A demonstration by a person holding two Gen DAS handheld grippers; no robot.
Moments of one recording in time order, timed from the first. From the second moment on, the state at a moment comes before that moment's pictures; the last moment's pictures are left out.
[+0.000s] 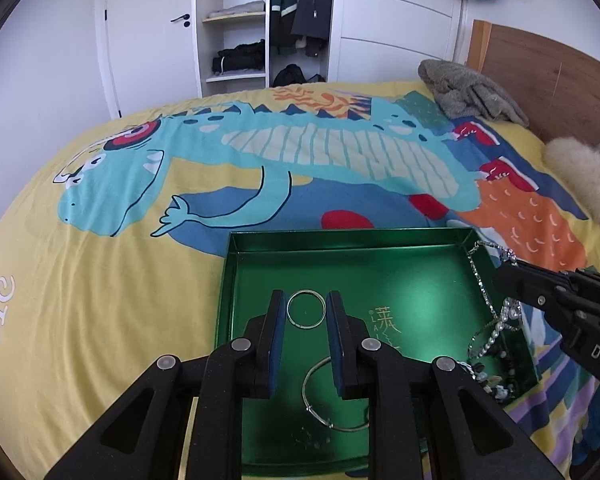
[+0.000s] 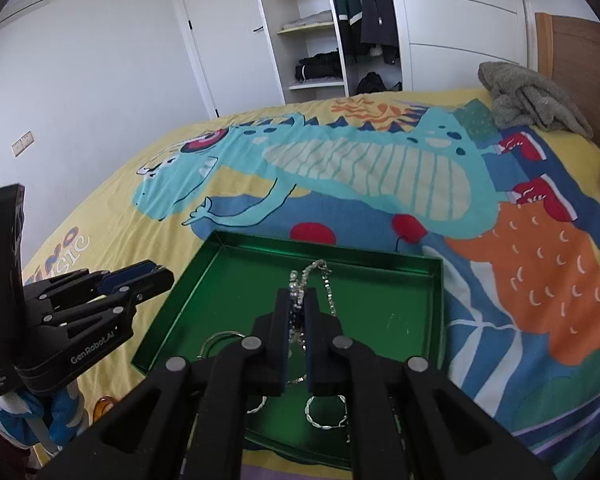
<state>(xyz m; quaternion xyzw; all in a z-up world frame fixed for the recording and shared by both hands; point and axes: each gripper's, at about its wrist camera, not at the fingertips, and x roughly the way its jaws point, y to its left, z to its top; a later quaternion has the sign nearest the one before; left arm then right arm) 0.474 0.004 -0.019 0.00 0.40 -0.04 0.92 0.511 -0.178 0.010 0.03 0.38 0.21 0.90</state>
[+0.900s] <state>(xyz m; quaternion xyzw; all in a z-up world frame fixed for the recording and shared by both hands) 0.517 0.011 -0.089 0.01 0.47 0.03 0.88 0.543 -0.220 -0.084 -0.04 0.45 0.15 0.88</state>
